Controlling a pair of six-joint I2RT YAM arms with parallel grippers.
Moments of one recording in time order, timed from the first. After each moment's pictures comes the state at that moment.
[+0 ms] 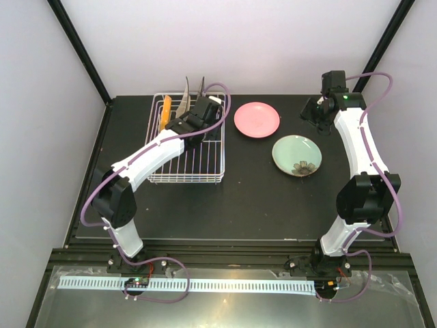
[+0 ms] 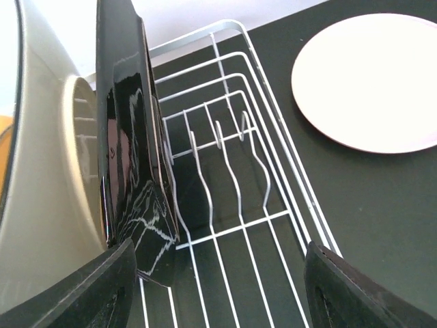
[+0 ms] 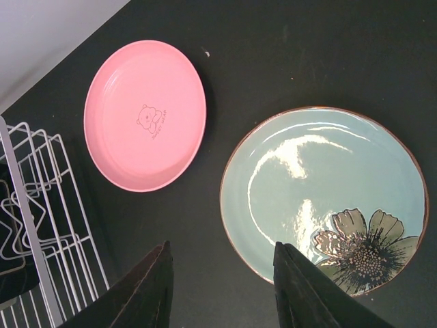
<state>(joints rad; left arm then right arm) -0.60 1.75 1.55 -0.53 -0.42 -0.10 0.04 1.73 1.77 -1.02 -0.12 0.58</state>
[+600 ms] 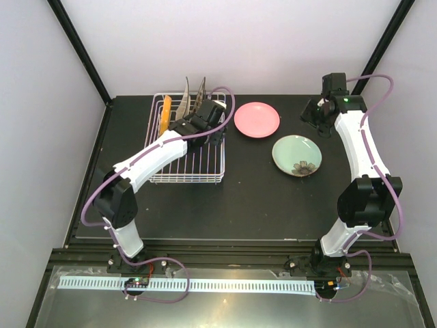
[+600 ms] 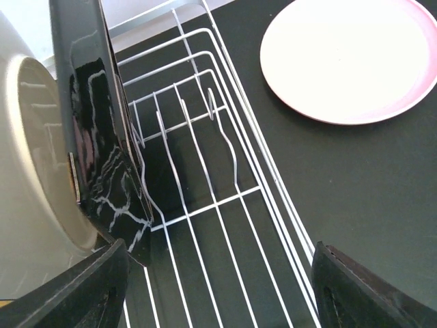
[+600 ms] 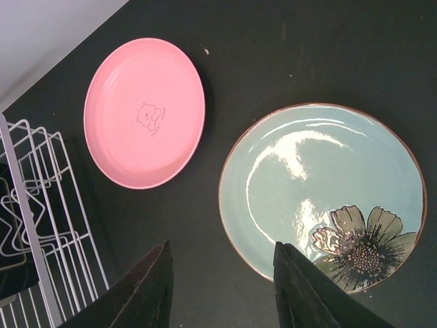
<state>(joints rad) -0.64 1.76 1.57 -0.60 -0.37 -0.12 0.04 1.70 1.73 -1.01 -0.12 0.58</state>
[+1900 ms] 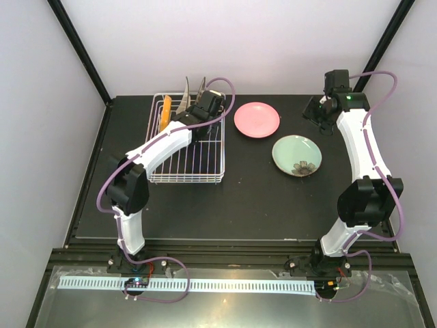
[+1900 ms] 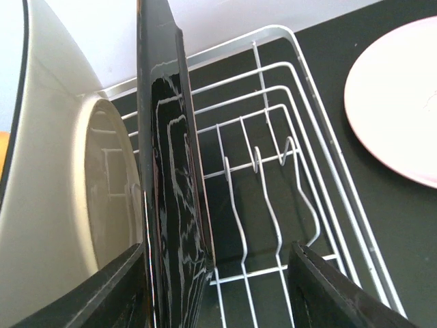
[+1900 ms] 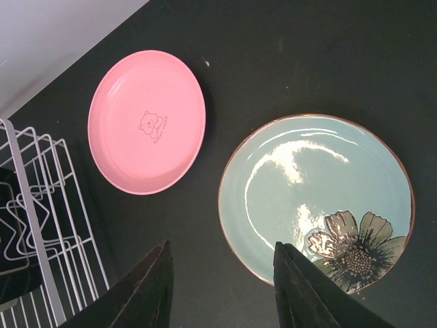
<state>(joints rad) -0.57 1.91 1.68 -0.51 -0.49 -0.08 0.03 1.70 1.77 -1.03 -0.10 0.57</state>
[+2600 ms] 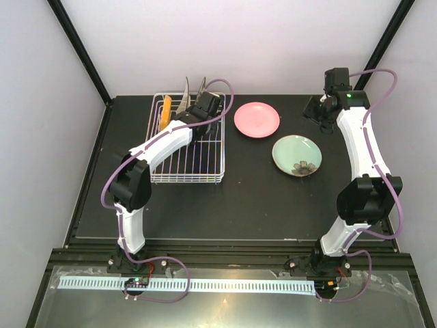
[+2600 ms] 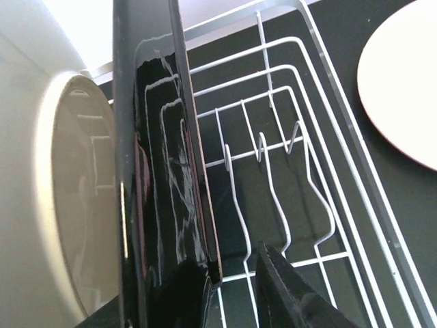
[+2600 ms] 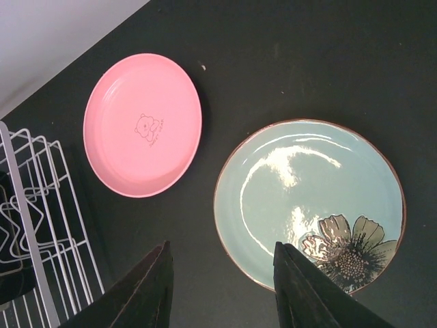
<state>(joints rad) -0.54 1.95 1.69 -0.51 -0.46 -0.08 0.03 1.72 1.81 -1.06 -0.09 0.56</state>
